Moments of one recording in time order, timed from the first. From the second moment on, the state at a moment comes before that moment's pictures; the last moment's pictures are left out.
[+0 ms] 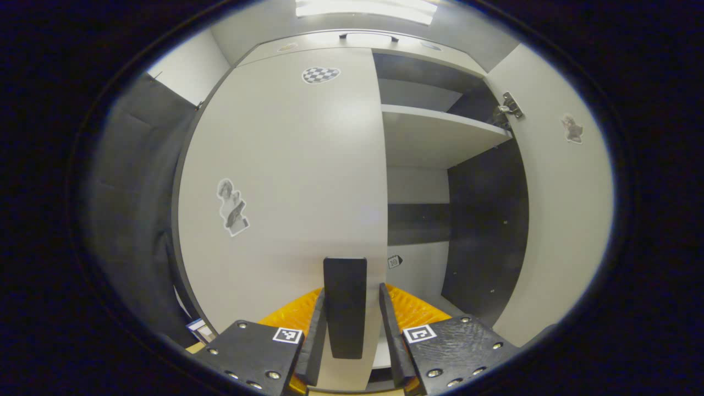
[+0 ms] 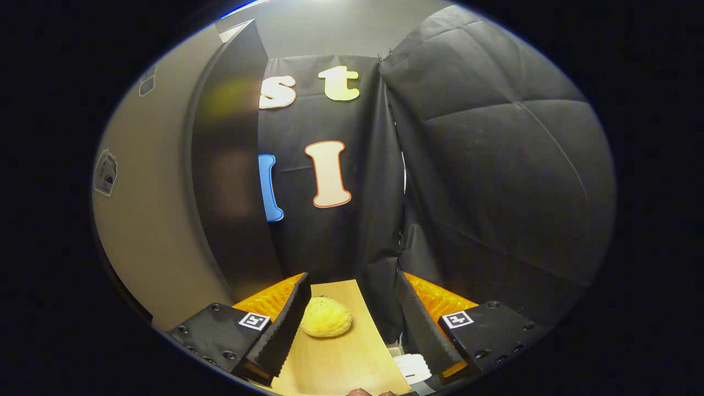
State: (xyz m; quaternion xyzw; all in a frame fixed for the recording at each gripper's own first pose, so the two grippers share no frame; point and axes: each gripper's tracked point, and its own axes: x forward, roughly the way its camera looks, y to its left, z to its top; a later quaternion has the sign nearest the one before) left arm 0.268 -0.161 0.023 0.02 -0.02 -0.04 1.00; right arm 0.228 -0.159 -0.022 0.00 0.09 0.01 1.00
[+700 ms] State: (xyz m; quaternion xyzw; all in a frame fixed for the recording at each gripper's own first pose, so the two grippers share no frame) left arm 0.264 -0.152 0.016 0.00 -0.01 -0.03 1.00; right arm 0.257 -0.146 -0.018 0.00 0.09 0.03 1.00
